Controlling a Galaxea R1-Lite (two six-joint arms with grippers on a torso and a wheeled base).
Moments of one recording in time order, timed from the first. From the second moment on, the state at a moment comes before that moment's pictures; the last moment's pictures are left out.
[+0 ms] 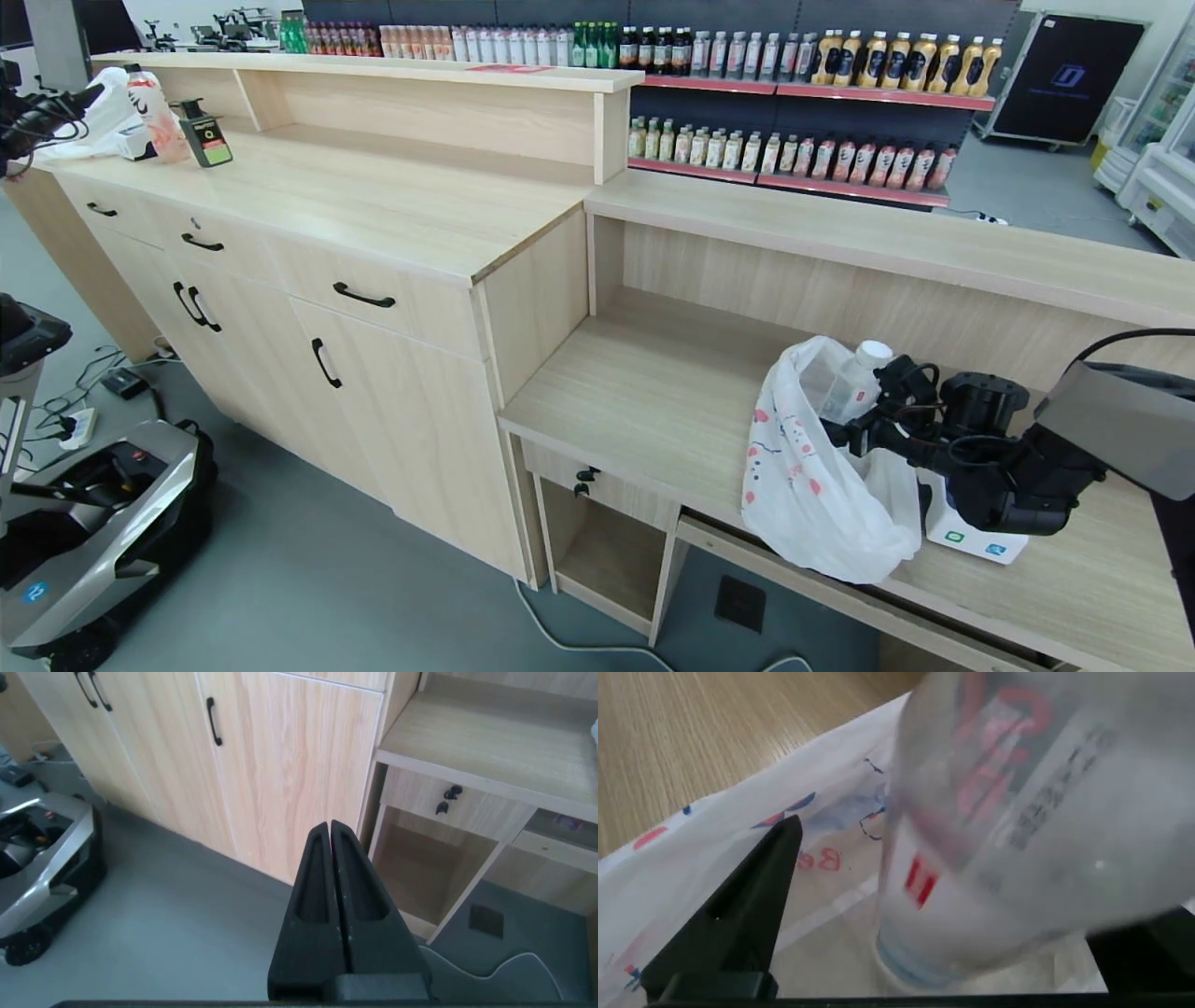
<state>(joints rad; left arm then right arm) 0.00 0.00 0.00 0.00 0.01 0.01 -0.12 2.51 -1.12 -1.24 0.62 -0.31</state>
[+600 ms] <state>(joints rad) 0.00 0.00 0.00 0.00 0.01 0.01 -0.16 2.05 -0.83 -1.14 0.62 -0.29</state>
